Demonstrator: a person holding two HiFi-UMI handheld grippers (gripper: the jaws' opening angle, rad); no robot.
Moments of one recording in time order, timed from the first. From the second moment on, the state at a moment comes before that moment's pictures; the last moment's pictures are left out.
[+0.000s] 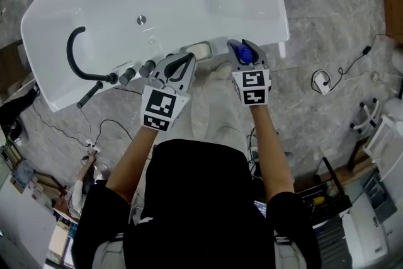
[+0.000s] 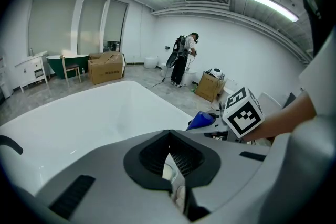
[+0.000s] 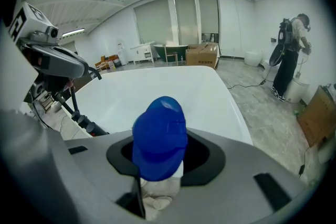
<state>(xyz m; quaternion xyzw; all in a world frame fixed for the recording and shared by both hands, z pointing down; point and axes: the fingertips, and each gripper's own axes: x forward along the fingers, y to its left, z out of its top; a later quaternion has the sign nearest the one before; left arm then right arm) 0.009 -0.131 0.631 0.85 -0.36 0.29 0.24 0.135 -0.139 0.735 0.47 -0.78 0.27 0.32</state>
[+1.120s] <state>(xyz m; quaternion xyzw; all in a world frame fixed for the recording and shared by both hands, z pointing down) -0.006 -0.134 0.651 0.84 -0.37 0.28 0.27 0.113 -0.139 0.767 0.44 -0.78 0.24 0.38</state>
